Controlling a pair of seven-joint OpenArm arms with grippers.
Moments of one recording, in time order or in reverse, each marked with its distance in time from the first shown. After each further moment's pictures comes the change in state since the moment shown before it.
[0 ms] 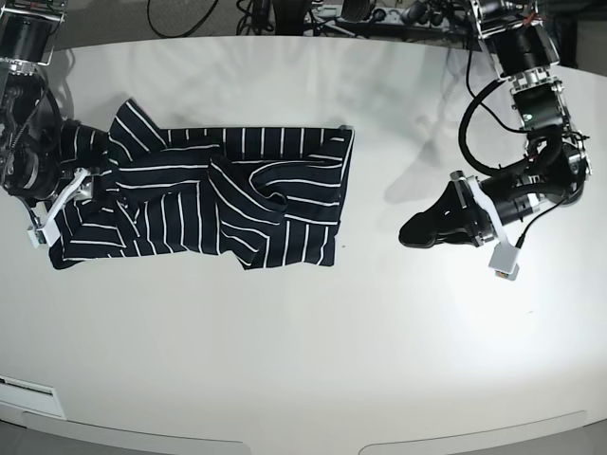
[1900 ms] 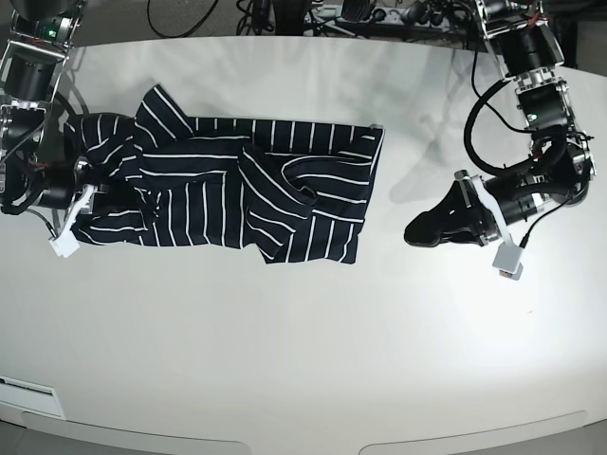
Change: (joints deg) left arm 0.1 -1.4 0.0 0.0 0.0 -0.2 0.0; right arm 11.5 -2.3 0.3 -22.2 30.3 15.9 -16.2
